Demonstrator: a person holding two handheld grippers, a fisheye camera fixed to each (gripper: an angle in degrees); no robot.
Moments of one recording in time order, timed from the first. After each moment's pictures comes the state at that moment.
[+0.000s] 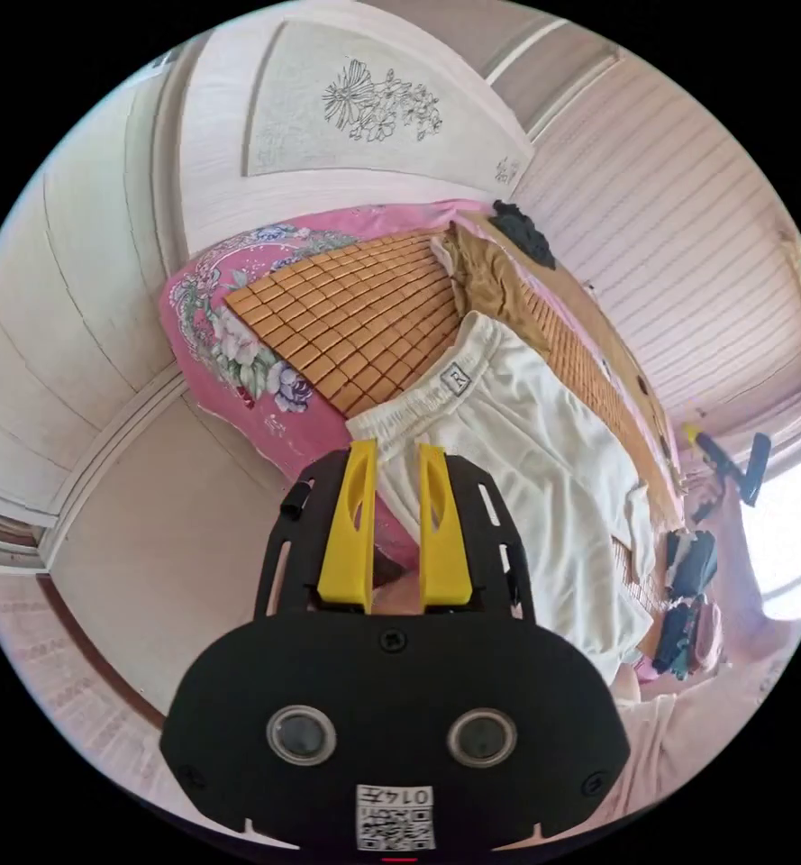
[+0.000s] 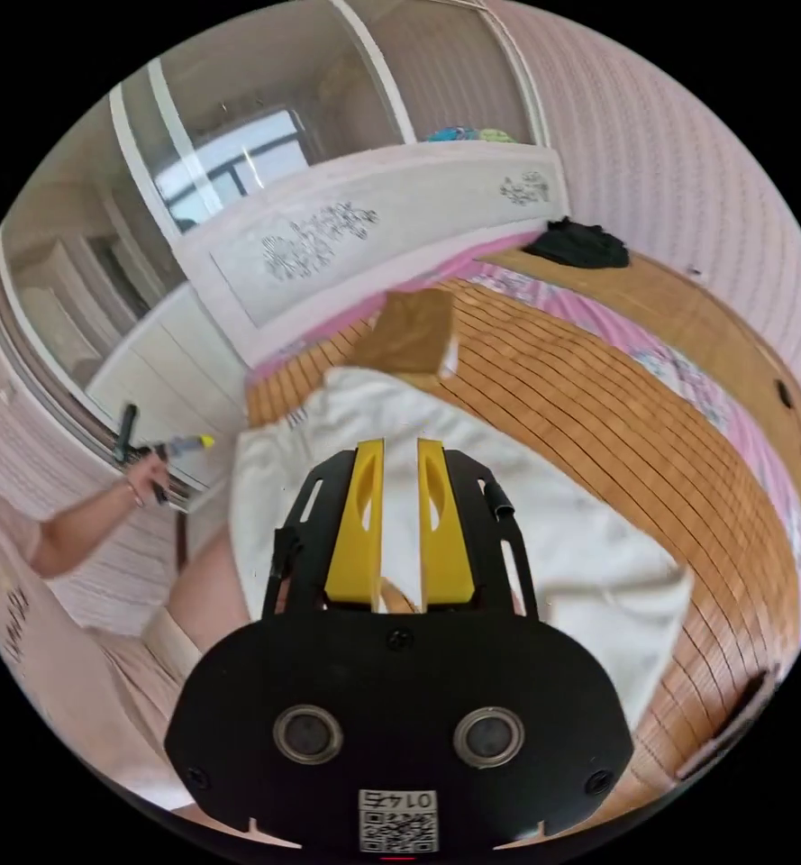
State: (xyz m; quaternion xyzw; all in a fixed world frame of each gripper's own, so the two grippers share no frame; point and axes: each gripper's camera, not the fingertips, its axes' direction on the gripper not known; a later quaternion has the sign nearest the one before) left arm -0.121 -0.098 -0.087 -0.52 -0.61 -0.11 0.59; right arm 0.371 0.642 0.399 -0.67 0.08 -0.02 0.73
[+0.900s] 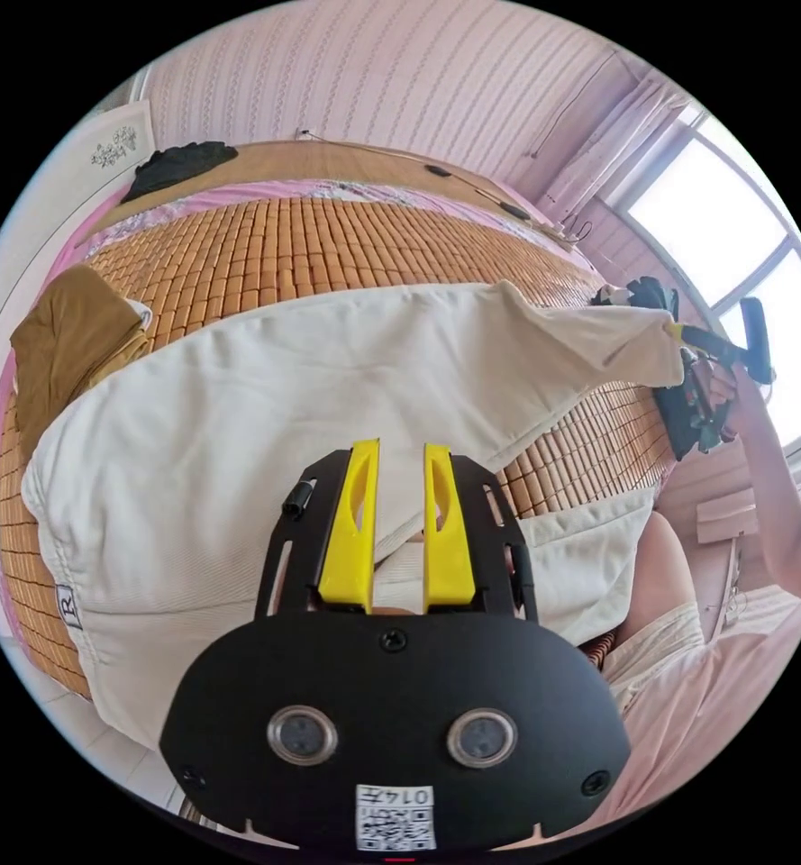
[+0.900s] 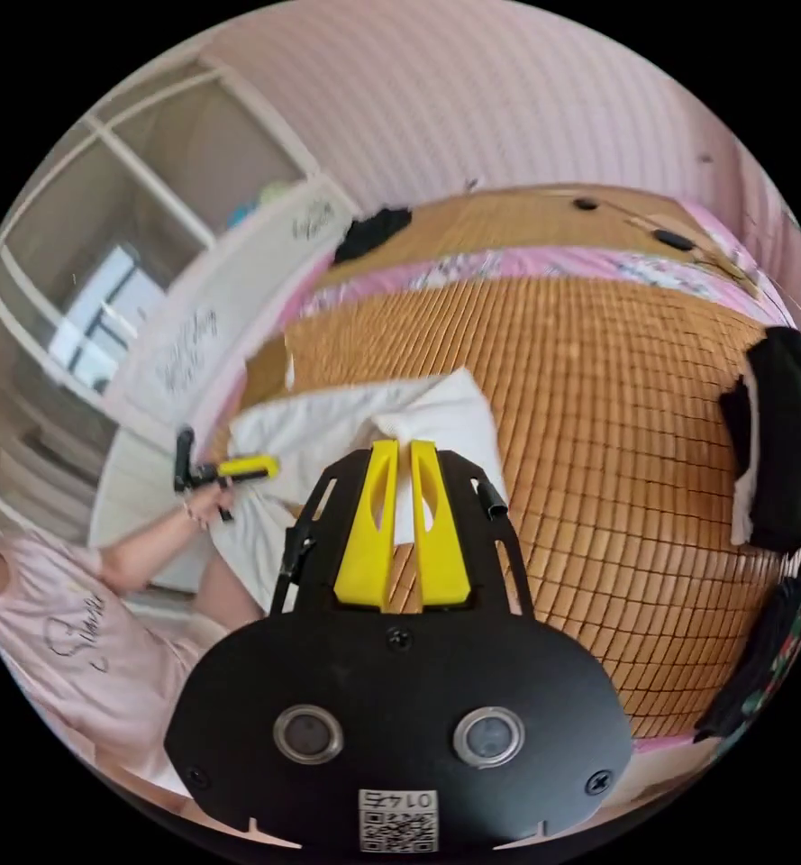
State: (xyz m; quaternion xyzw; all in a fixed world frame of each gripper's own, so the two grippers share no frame) left arm -0.142 0.269 0.208 -0.79 -0.27 -0.01 0.56; right arm 0.509 0.325 0.224 -0.55 0.29 0.19 0.76
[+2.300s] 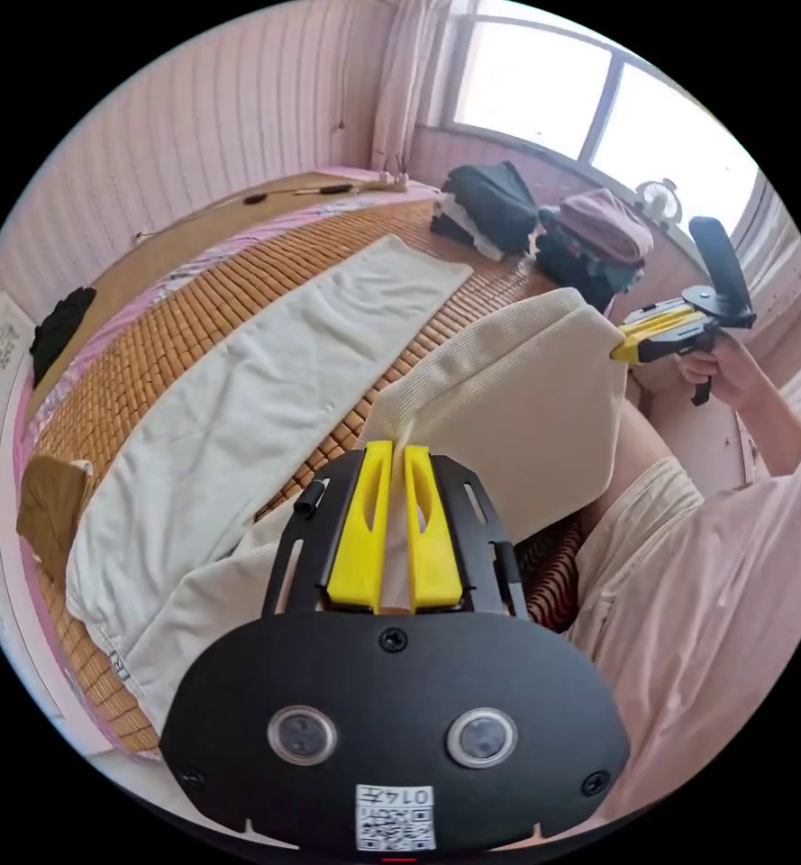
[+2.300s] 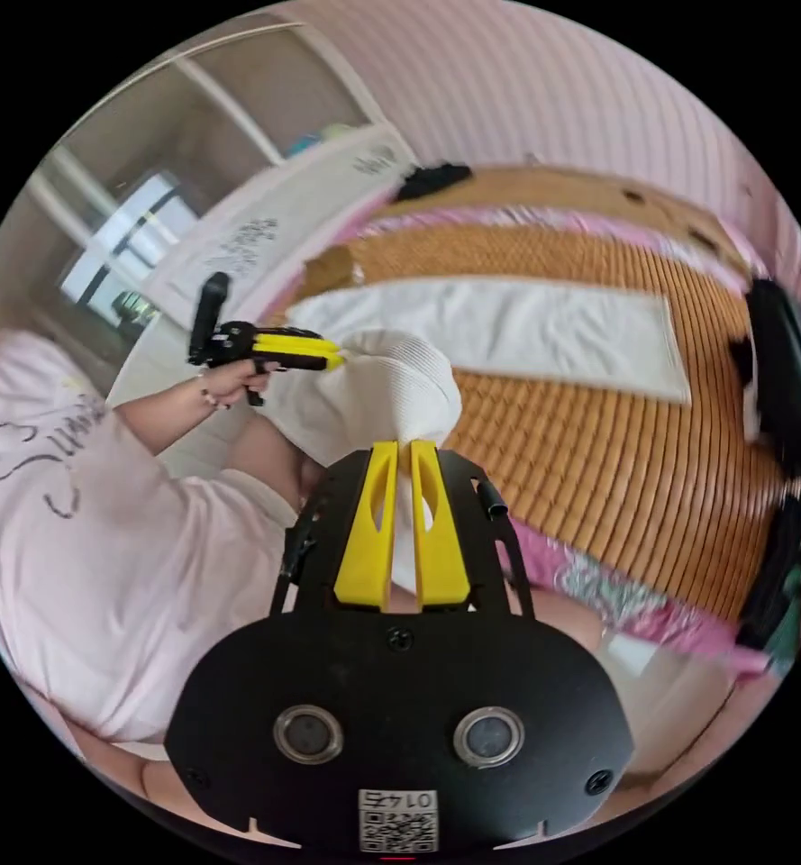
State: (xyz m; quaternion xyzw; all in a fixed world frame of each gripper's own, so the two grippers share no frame) left arm 0.054 0.357 0.261 -0.84 -0.07 0.13 0.52; right arm 0.226 0.163 0.135 -0.64 0.19 0.11 0.73
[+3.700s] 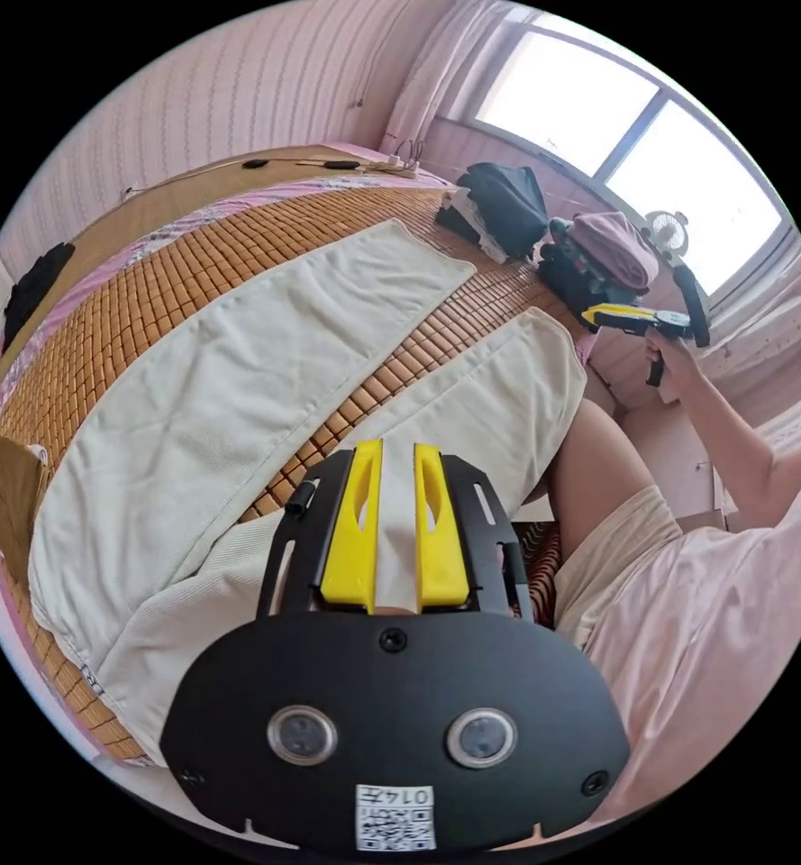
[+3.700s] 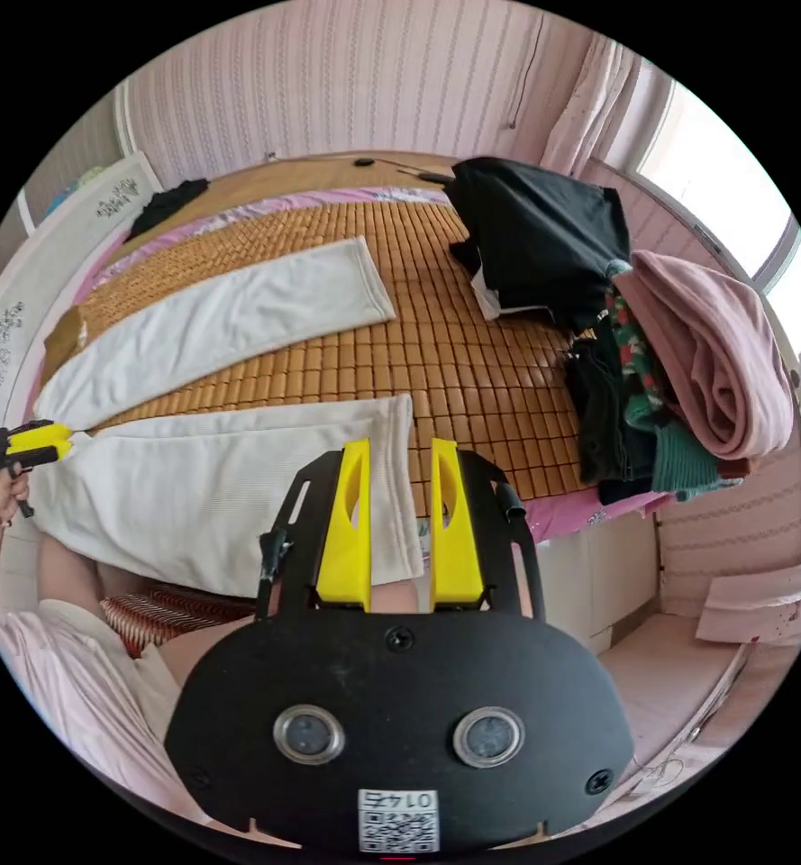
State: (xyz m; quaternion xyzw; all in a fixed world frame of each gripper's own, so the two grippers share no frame) left arm 0.025 0.414 0.265 -0.85 -0.08 0.05 0.52; right arm 0.270 0.065 -0.010 -0.60 0.56 0.08 0.56
